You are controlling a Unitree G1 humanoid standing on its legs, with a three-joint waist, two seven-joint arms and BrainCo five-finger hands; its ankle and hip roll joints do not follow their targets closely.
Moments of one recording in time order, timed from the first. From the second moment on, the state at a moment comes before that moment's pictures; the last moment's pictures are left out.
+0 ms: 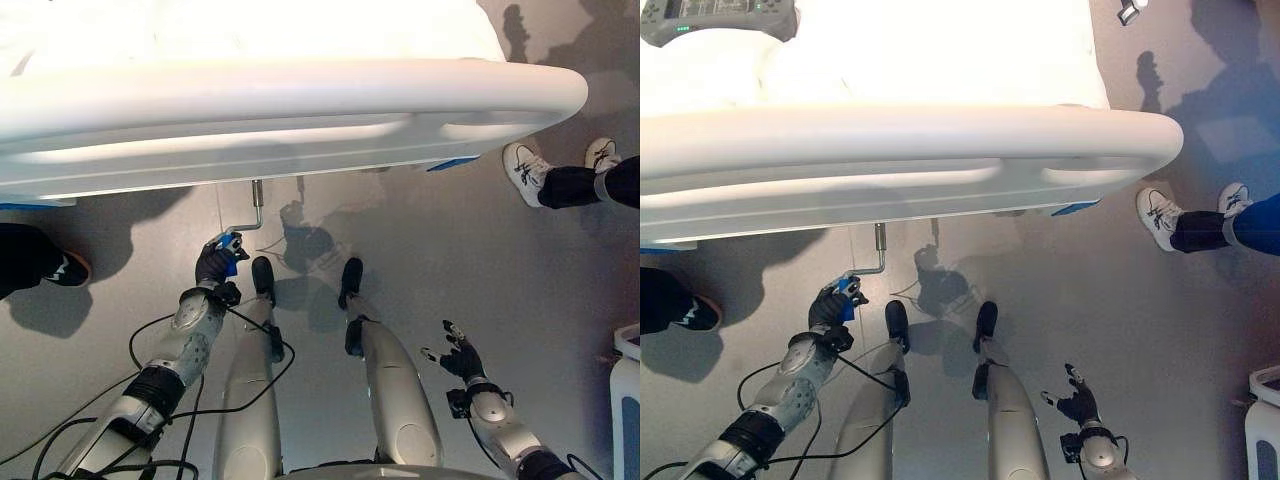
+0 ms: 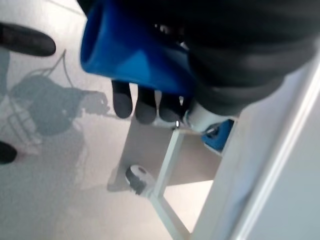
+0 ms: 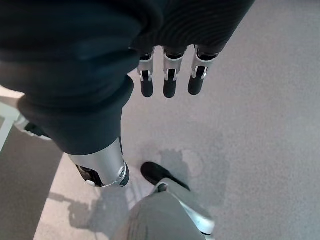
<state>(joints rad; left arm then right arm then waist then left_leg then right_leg) -0.32 0.54 -0.42 0.45 -1.02 -0.25 0.20 -0.05 -0.41 0.42 0.76 0.29 -0.25 -0.30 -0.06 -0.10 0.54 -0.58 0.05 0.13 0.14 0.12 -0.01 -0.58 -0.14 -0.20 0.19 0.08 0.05</state>
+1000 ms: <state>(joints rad) -0.53 0.41 -0.58 0.59 -1.09 -0.27 0.25 0.00 -0.49 0.38 0.64 0.29 -0.26 -0.34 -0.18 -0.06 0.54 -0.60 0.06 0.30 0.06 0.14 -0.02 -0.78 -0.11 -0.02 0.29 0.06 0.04</state>
